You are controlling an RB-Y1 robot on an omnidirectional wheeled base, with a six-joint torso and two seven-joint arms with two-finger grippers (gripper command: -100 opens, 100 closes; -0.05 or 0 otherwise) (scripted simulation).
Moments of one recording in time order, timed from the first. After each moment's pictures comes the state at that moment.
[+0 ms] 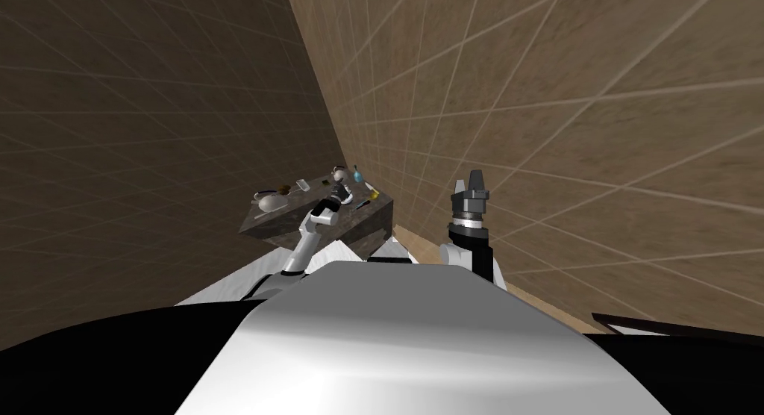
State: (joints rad) left arm -0.10 0.52 0.00 -1.78 0.37 0.24 0.36; right arm 0.47 0.02 0.03 -2.39 0.06 -0.37 0.16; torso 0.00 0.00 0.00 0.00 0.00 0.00
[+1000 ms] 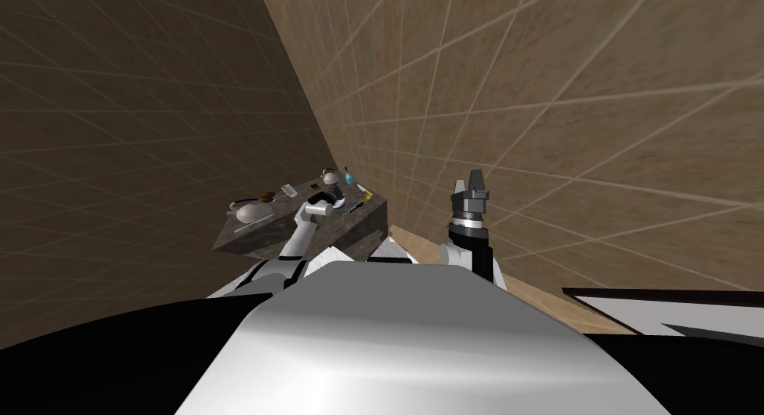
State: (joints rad) left arm -0.25 0.60 0.04 -1.58 0.41 0.52 0.45; right arm 0.47 0.02 0.03 -2.39 0.06 -0.37 0.16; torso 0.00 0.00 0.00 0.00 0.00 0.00
